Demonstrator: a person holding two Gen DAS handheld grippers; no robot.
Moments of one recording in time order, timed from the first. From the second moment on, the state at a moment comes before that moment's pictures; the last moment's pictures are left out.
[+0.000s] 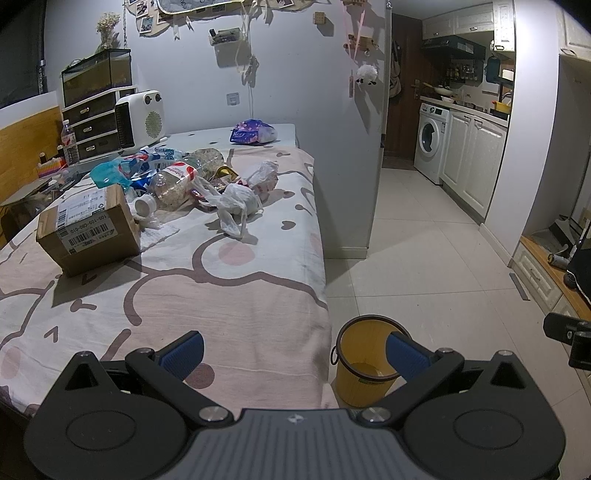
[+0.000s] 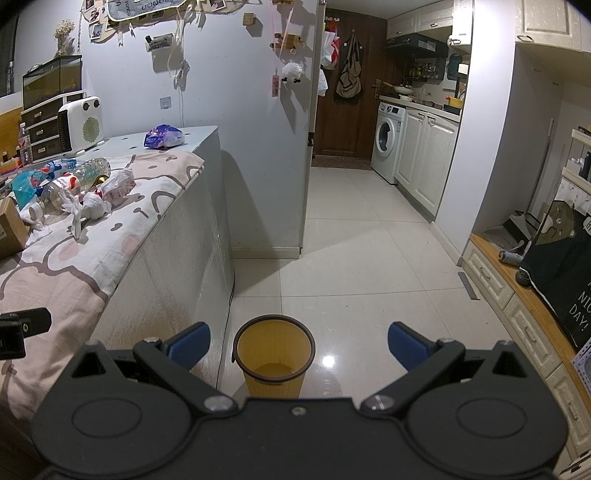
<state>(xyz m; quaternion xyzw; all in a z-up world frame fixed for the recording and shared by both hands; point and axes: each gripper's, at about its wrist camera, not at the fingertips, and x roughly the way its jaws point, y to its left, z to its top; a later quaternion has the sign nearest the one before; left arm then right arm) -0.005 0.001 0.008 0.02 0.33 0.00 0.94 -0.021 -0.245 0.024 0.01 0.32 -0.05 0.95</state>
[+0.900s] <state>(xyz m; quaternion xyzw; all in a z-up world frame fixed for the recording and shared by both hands) -0.004 0.012 0.005 0.01 0.32 0.01 0.95 -0.017 -0.249 0.019 0.01 0.32 -0.05 0.95</state>
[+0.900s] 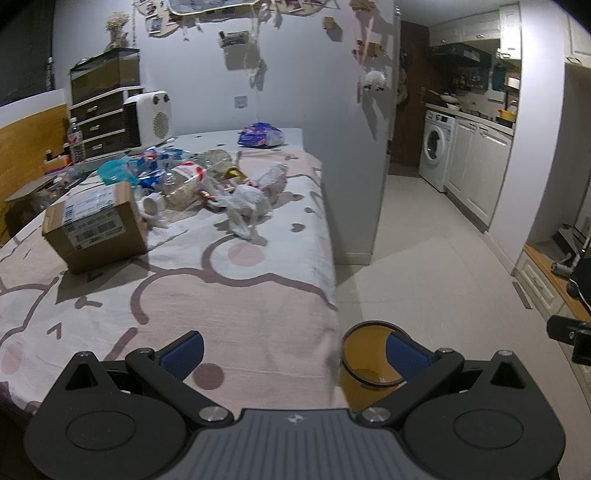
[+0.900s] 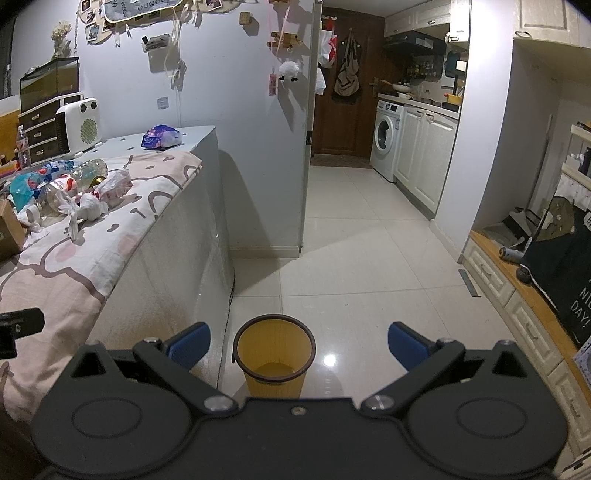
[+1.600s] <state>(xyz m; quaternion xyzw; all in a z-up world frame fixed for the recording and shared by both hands) 0.027 0.143 0.003 0.01 0.27 0.14 0.95 0.060 -0.191 0.010 0.03 0.26 0.04 0.96</state>
